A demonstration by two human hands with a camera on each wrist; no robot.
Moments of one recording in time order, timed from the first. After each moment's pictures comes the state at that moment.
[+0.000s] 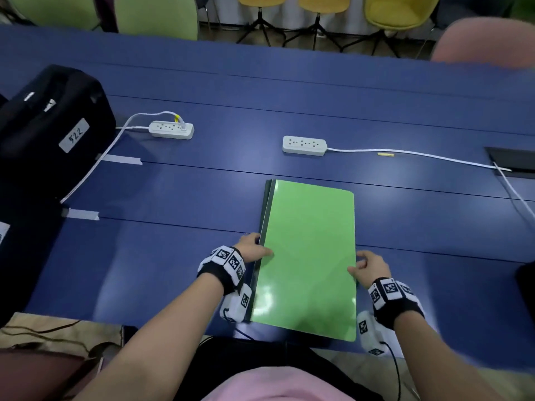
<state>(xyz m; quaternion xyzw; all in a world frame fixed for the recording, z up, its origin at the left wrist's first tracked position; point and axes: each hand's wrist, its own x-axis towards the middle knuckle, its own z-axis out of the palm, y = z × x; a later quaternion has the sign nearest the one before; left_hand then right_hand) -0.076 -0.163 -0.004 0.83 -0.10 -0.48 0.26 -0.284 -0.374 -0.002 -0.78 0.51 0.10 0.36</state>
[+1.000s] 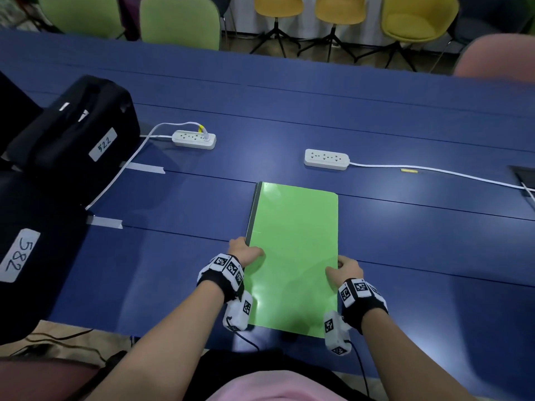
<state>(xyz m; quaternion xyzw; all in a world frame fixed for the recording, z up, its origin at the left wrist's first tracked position) -0.015 -0.122 -0.027 0.86 0.02 -0.41 0.29 -0.188 -0.304 -0.019 -0.76 0.52 0.09 0.38</state>
